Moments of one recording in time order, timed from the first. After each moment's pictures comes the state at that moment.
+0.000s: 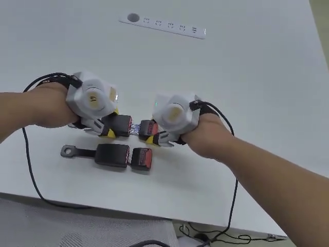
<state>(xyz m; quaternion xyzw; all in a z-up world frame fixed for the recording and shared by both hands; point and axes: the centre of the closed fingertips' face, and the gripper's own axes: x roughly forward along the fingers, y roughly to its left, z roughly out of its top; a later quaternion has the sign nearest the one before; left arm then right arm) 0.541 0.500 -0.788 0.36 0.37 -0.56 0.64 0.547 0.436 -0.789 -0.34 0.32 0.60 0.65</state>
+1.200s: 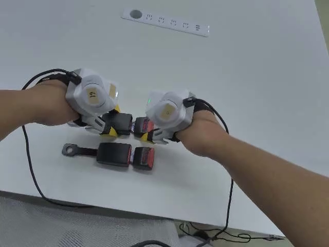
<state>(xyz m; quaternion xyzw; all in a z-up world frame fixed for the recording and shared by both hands) 0.544 0.503 -0.790 0.34 0.37 -0.57 0.65 0.546 0.454 -0.787 -0.35 0.31 0.60 0.65</state>
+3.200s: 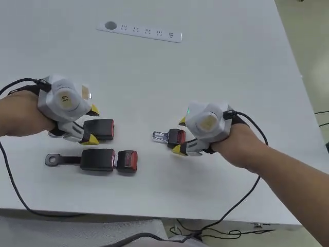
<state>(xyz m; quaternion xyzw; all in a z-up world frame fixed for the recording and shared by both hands) 0.539 0.510 -0.759 0.31 0.36 -0.53 0.70 0.541 0.322 -0.768 -0.31 0.35 0.52 0.71</state>
